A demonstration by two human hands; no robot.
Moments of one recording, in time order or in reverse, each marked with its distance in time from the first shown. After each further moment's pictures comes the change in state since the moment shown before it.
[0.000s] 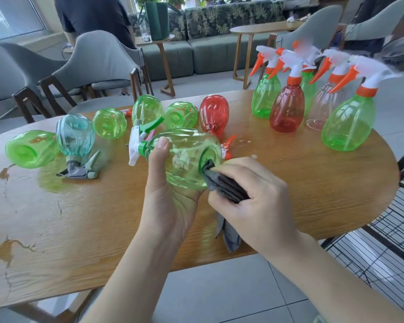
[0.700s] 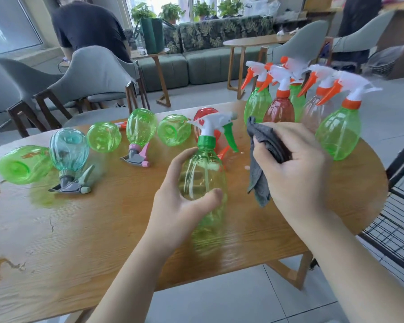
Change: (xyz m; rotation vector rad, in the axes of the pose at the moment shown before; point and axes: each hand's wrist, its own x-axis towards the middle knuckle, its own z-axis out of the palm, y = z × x) left_hand 0.004 -0.001 -0.014 1.151 -0.089 0.181; right_hand 0.043 0.045 -0.039 -0.190 0.184 0.119
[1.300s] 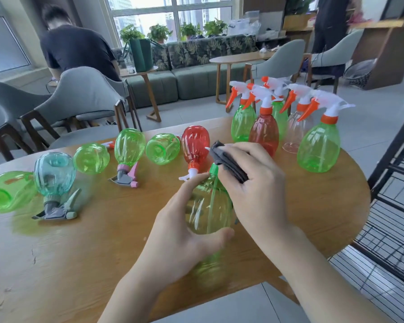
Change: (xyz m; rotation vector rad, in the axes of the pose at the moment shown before) left_hand -0.002 0.006 0.005 0.268 -0.180 0.165; right_hand -0.001 -0.013 0.024 0.007 -0.036 -0.036
